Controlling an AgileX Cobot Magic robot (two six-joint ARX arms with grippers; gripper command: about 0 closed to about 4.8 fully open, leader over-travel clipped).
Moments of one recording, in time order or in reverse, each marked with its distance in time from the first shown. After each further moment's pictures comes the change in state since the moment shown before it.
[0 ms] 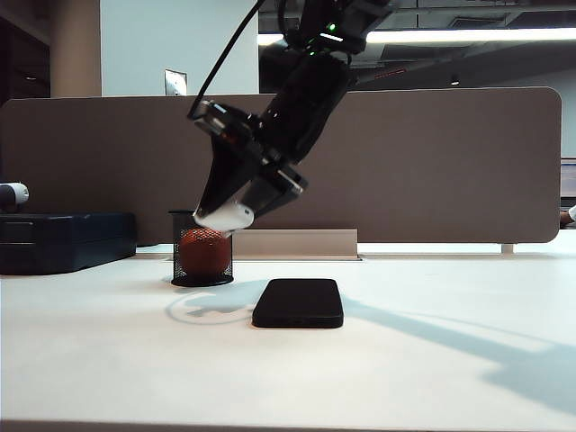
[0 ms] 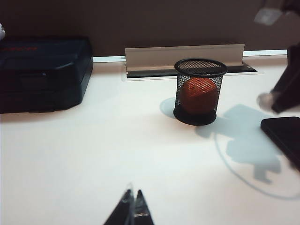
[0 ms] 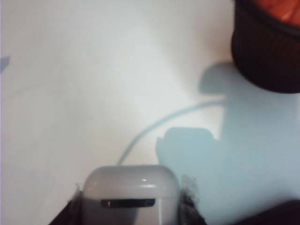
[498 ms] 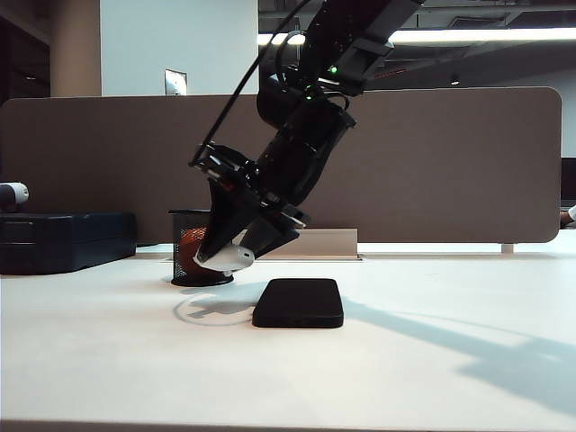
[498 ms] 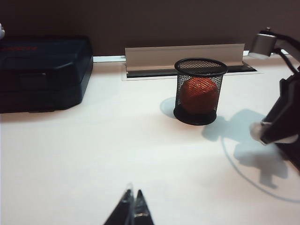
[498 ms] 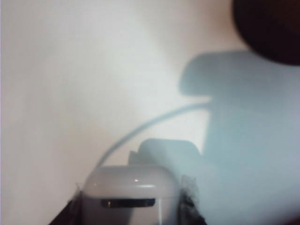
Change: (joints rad) left arm 0.000 0.000 0.000 0.000 0.000 0.000; right arm 0.010 0.002 -0.167 0.197 0.042 0.056
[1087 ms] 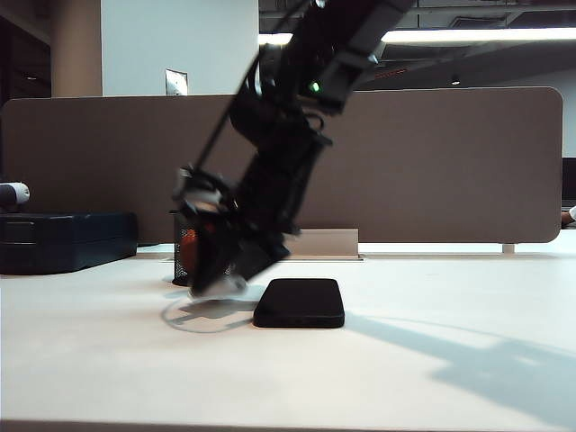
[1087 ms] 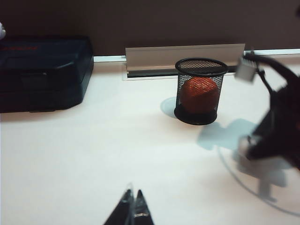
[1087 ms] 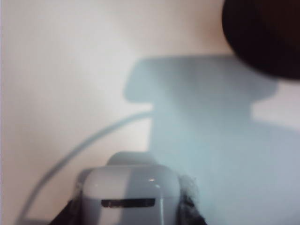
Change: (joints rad) left arm 0.000 0.000 0.000 0.000 0.000 0.000; right arm 0.062 0.003 -0.102 0.155 0.196 0.006
